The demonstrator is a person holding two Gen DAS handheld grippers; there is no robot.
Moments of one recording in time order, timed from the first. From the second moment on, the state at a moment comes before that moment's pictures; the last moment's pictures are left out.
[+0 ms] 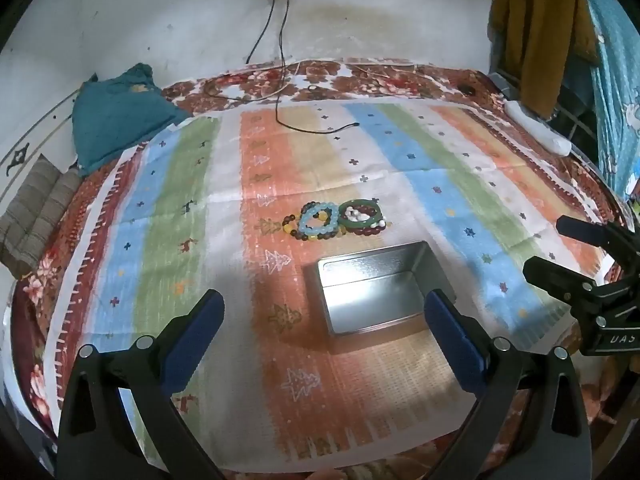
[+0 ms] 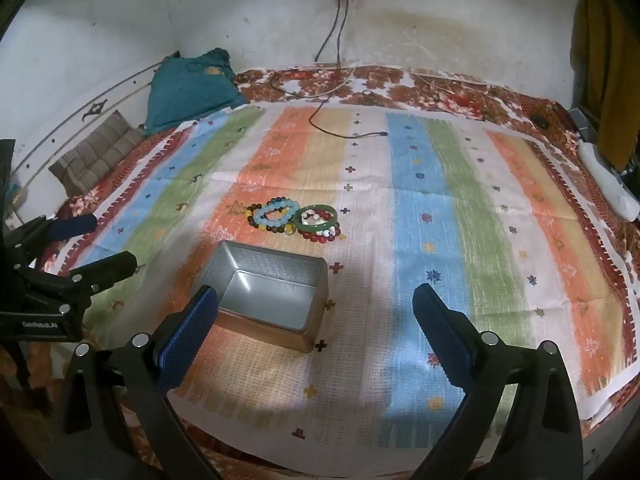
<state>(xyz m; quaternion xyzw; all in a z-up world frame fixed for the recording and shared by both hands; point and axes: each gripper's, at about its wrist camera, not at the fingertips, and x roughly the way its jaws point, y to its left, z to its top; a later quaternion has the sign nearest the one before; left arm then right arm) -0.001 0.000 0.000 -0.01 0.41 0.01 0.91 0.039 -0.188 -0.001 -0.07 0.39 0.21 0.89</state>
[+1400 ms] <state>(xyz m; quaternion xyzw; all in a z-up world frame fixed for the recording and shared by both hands) 0.000 0.009 -0.009 -0.01 0.42 0.00 0.91 0.043 -0.192 -0.004 -0.07 0.40 0.20 0.89</state>
